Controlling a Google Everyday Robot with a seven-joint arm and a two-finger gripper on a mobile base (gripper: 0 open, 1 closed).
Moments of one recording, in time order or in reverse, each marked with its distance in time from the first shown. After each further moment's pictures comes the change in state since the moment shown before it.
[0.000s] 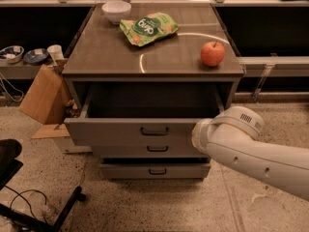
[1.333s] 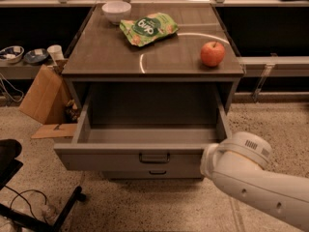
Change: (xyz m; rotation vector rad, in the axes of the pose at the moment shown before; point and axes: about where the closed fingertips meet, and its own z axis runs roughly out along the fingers) arm 0.033 0.080 -0.022 -0.095 0.094 0.061
